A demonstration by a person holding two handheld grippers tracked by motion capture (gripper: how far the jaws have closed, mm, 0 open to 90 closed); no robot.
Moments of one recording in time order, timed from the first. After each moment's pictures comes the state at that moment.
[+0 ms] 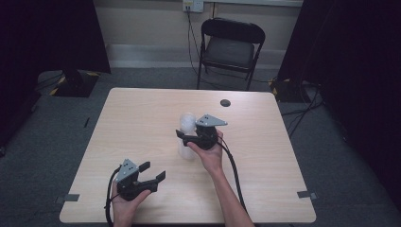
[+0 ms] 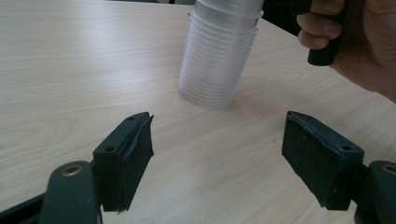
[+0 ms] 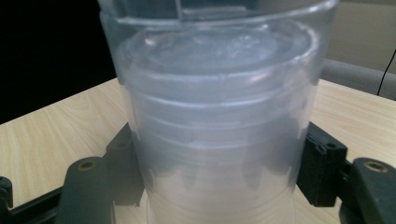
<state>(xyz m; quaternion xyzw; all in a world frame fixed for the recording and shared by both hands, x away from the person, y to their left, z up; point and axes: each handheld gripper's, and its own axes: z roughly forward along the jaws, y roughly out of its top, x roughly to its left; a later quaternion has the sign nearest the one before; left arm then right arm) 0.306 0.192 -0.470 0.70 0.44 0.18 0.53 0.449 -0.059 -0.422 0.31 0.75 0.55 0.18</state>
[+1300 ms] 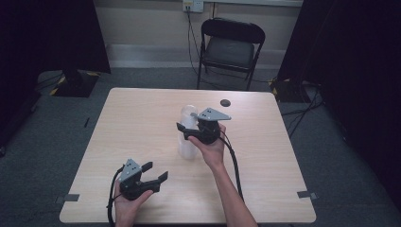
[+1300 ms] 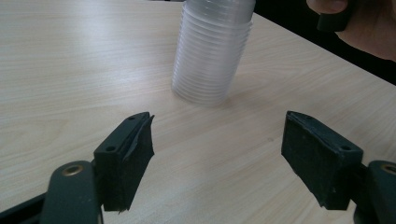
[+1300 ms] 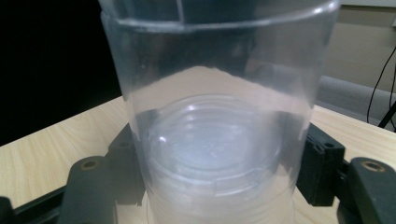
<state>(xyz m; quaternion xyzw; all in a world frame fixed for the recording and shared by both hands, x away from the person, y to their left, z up) 0.307 0.186 -0.472 0.71 0.43 0.17 0.53 0.449 -0.062 -0.393 0.31 0.74 0.56 0.20</state>
